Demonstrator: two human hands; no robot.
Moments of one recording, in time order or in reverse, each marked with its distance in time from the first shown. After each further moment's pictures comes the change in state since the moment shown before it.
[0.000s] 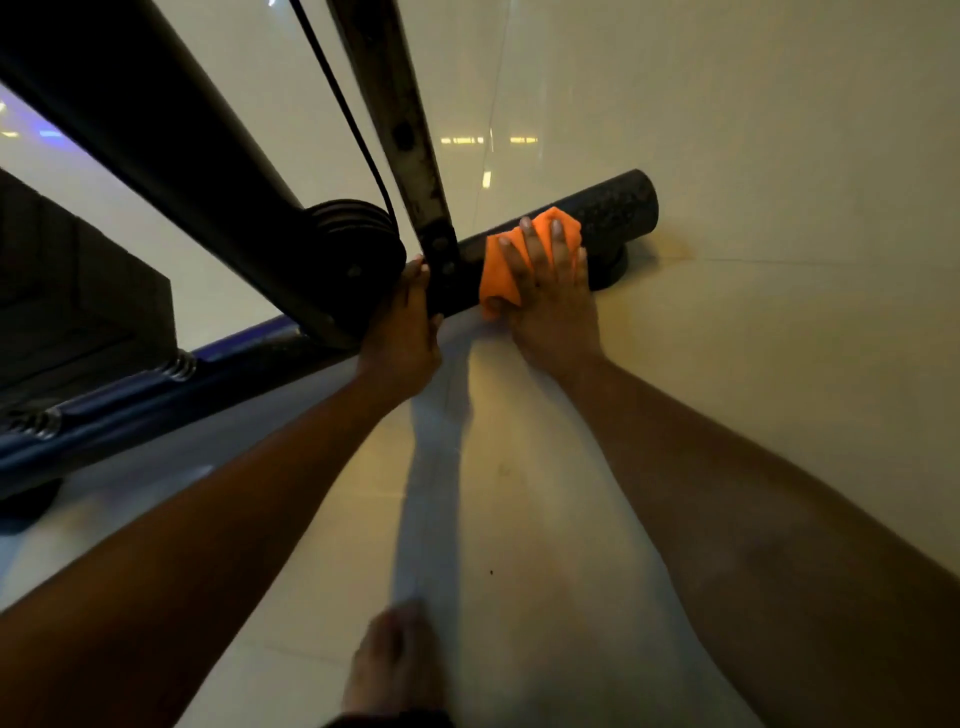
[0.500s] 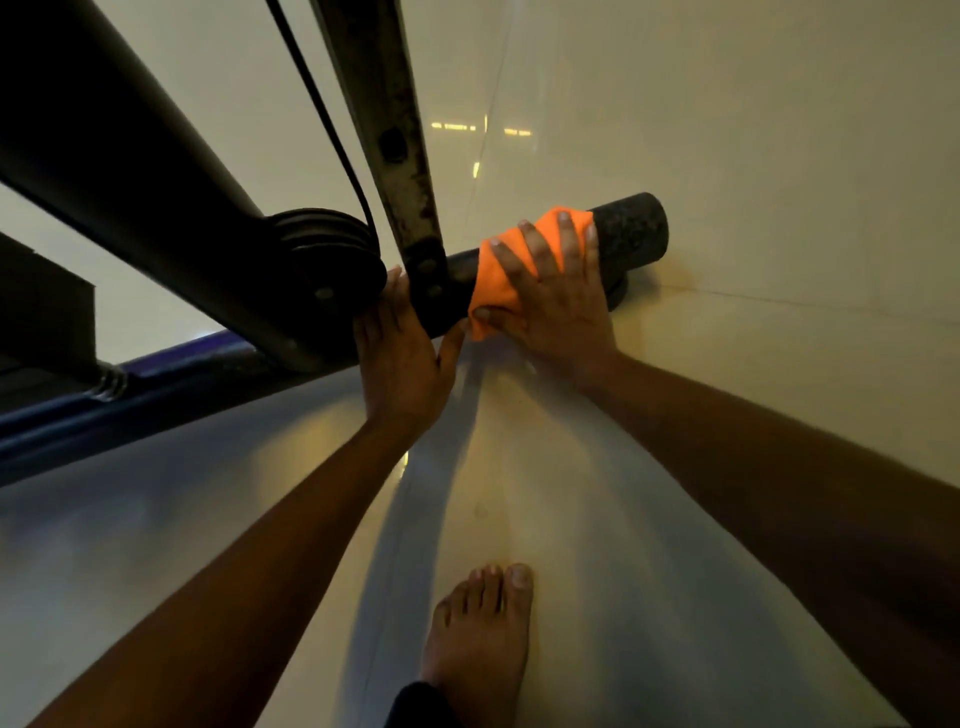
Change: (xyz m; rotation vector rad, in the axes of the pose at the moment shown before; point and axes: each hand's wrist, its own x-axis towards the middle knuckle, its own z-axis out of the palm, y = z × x) left_hand 0.007 0.012 0.048 0.042 0.328 -0.192; right_hand 0.045 0.025 0.008 -0.041 0.111 -0.160
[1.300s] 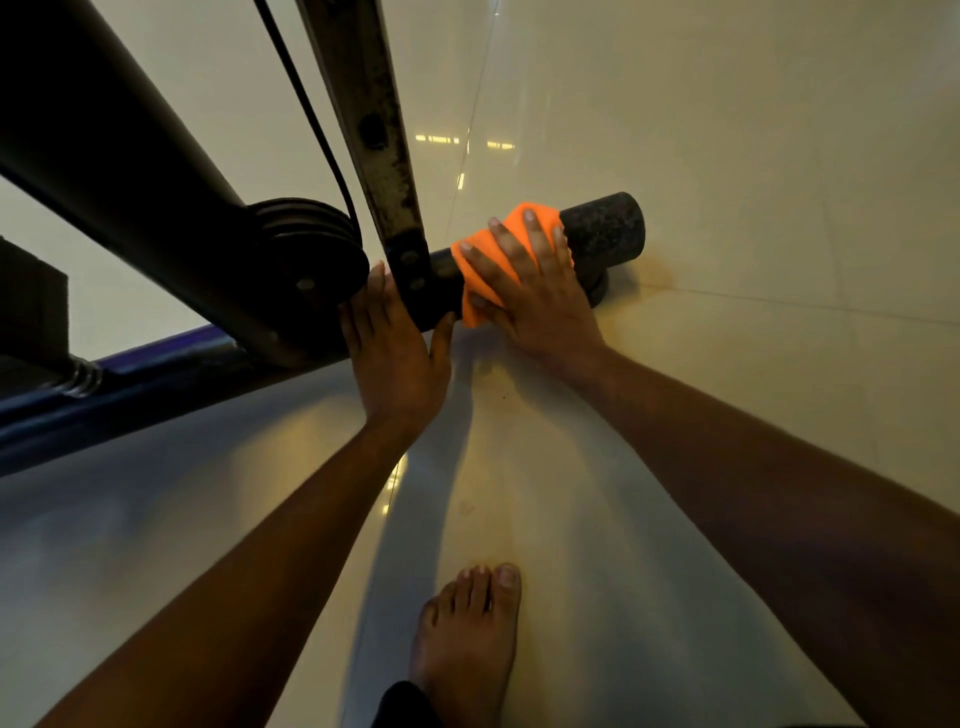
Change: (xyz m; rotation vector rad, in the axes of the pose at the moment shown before) left_hand -0.004 0.017 0.009 0.055 0.055 -0.053; right_hand -0.001 0.007 -0.009 0.066 -0.050 -0.127
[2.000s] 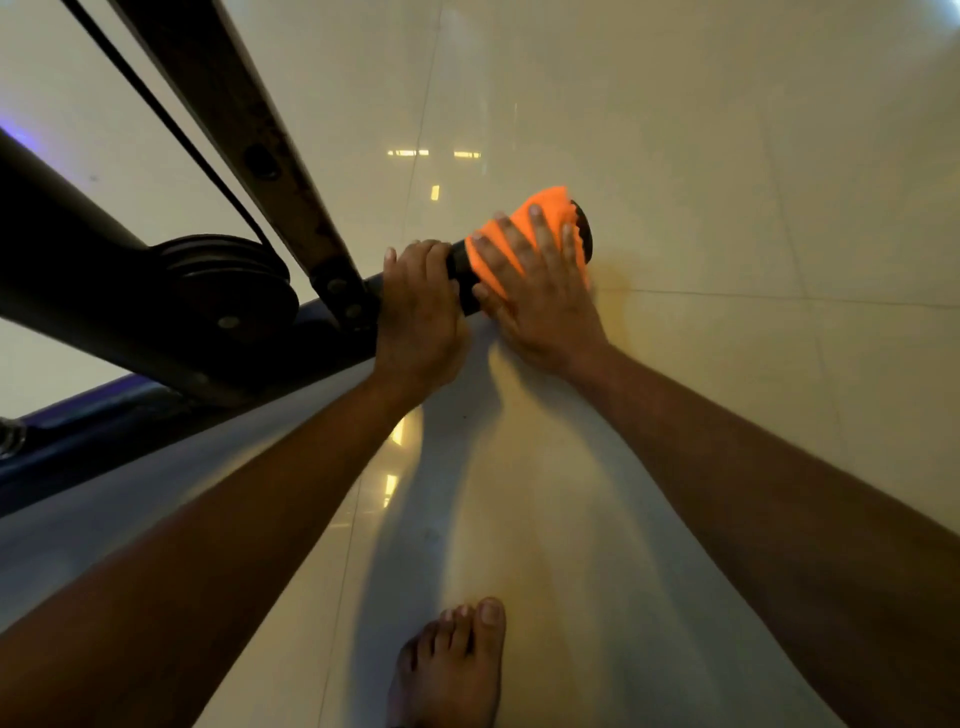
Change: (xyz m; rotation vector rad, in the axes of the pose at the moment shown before) left_hand 0.052 0.080 0.022 -0.103 -0.153 0.305; right_hand -0.017 0.051 -0.015 -0.026 0.006 0.192
